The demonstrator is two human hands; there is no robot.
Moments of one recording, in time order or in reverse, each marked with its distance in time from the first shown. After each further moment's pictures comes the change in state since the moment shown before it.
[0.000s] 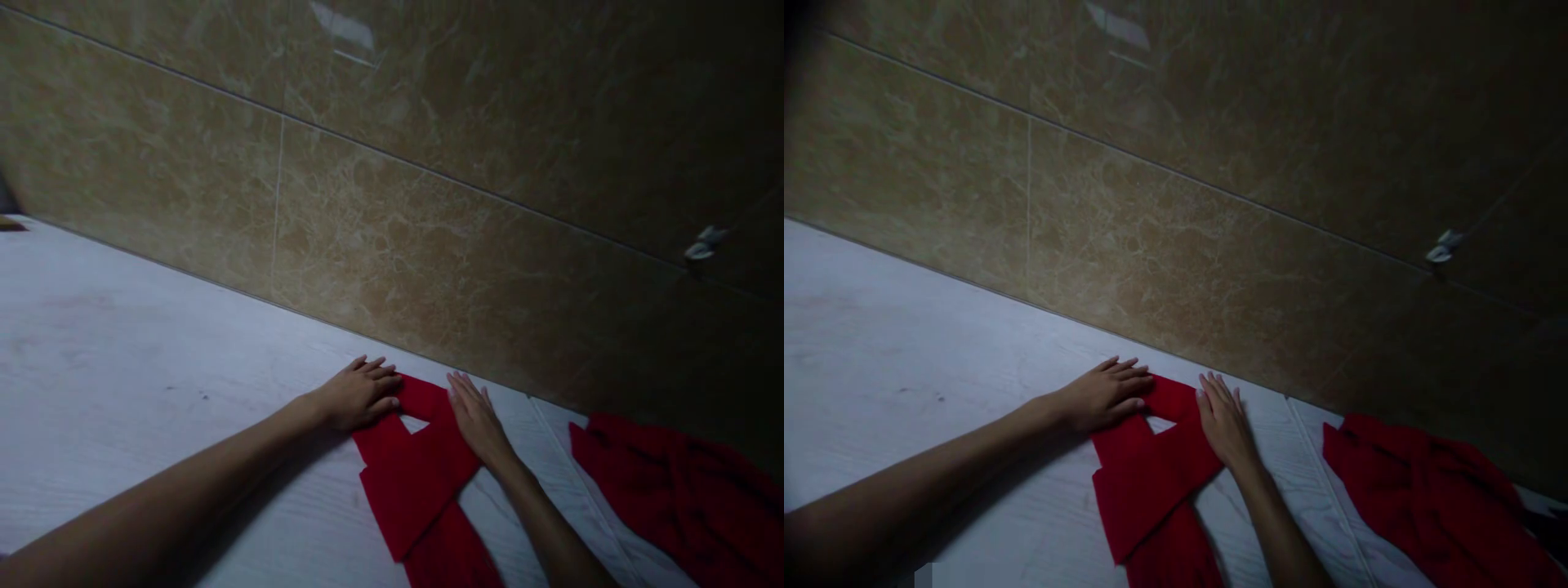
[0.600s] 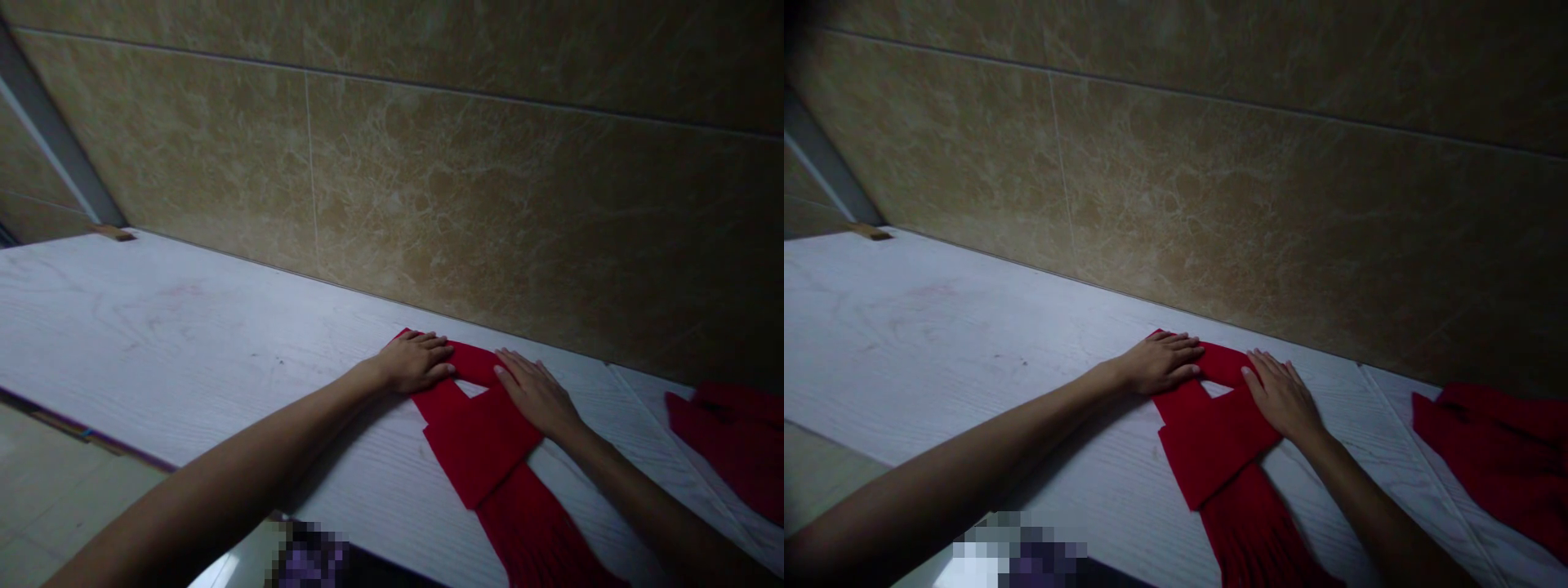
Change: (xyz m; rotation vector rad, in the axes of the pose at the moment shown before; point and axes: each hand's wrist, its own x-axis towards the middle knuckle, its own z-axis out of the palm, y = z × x) left_hand 0.002 0.000 0.003 0.047 -0.096 0.012; right_hand -0.008 0.010 0.024 -0.191 -0.047 -0.085
